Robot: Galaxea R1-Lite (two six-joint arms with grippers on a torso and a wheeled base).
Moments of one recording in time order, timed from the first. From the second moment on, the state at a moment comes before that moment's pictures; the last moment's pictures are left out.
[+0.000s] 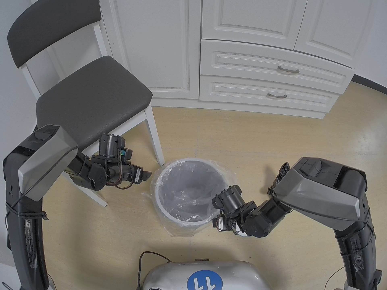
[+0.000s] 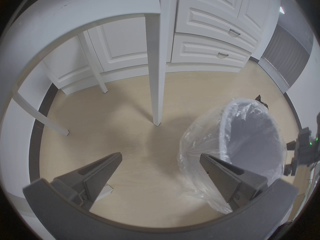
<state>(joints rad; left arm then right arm) -0.21 2.35 -1.26 -0.48 -0.05 0.14 0.67 2.47 -1.19 -0.34 -0.42 0.48</state>
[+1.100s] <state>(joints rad) -0.21 2.35 -1.26 -0.48 -0.05 0.14 0.47 2.51 -1.29 -0.44 -0.39 0.44</state>
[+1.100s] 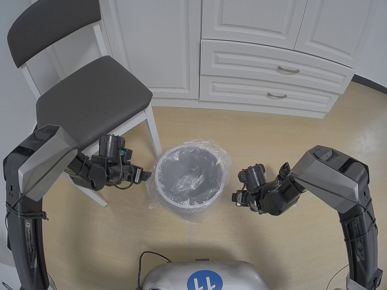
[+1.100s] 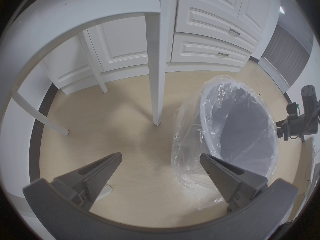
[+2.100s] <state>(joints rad) -0.21 2.35 -1.26 -0.51 -0.05 0.14 0.55 2.60 -0.83 -1.35 -0.09 -0.19</state>
